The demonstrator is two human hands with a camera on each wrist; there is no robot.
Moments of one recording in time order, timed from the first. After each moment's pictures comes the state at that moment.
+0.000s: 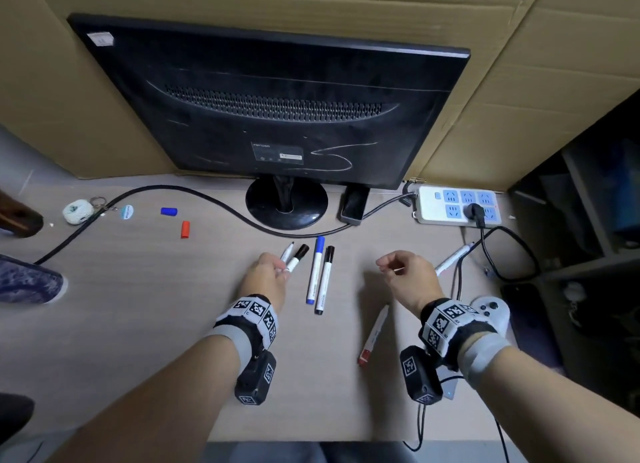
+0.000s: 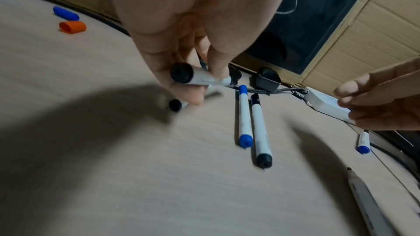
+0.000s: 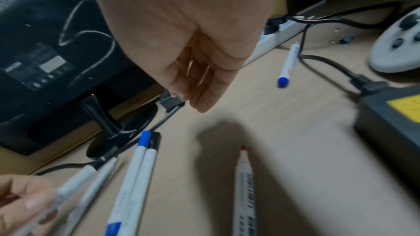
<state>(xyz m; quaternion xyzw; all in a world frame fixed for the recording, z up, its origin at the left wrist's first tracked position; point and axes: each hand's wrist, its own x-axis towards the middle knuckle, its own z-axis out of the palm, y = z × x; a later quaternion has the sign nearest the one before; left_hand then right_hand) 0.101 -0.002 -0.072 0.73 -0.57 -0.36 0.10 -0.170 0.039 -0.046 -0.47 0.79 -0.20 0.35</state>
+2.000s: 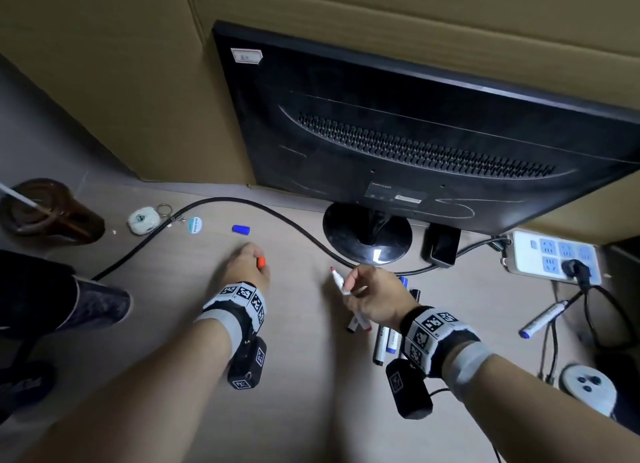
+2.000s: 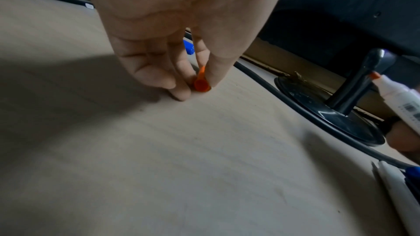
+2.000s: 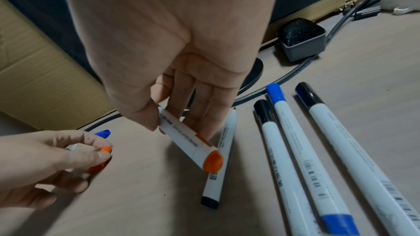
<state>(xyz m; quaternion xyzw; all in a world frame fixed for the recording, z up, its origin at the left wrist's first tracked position) 0.284 -0.119 -0.095 0.80 -0.50 -0.32 0.08 0.031 -0.074 -0.047 -0.52 0.66 -0.13 0.52</state>
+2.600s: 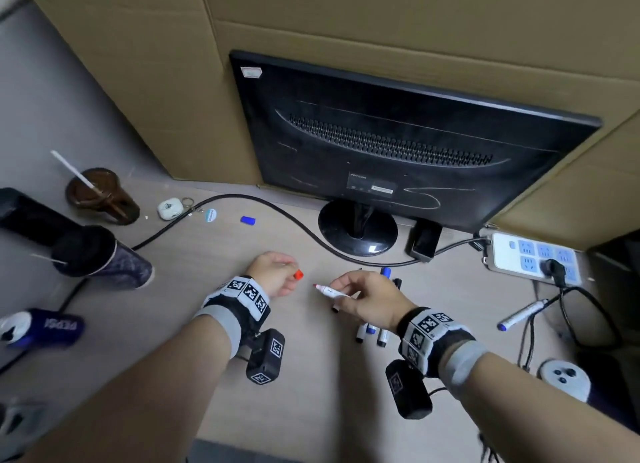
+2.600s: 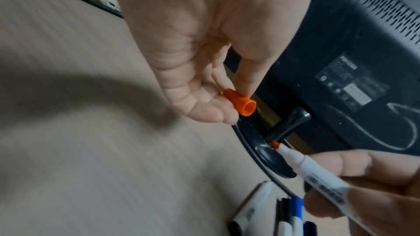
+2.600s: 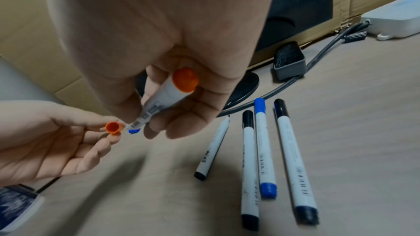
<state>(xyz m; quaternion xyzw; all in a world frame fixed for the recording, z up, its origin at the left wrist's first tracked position) 0.224 -0.057 -0.024 0.70 -0.31 -0.61 0.23 -0.002 -0.020 -0.024 -0.60 0.59 -0.12 0.54</state>
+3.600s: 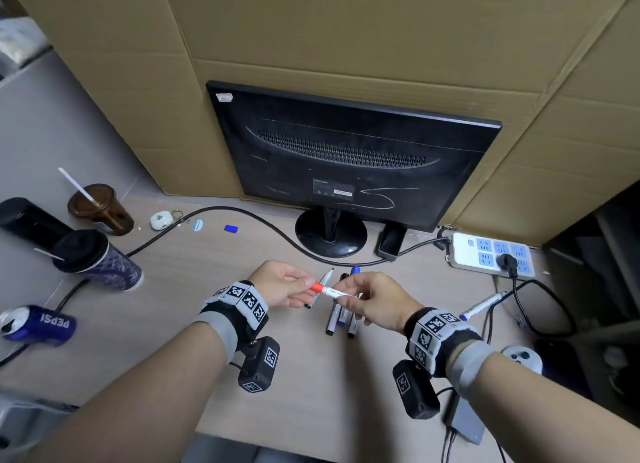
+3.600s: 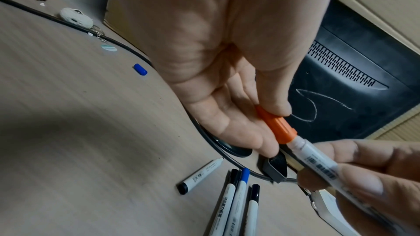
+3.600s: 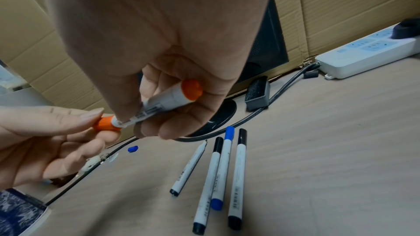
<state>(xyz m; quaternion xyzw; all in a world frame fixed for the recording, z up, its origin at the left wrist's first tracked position) 0.167 -0.007 0.016 0.58 -0.44 -0.66 0.20 -0.071 0.021 0.018 -0.59 0.57 -0.16 0.55</state>
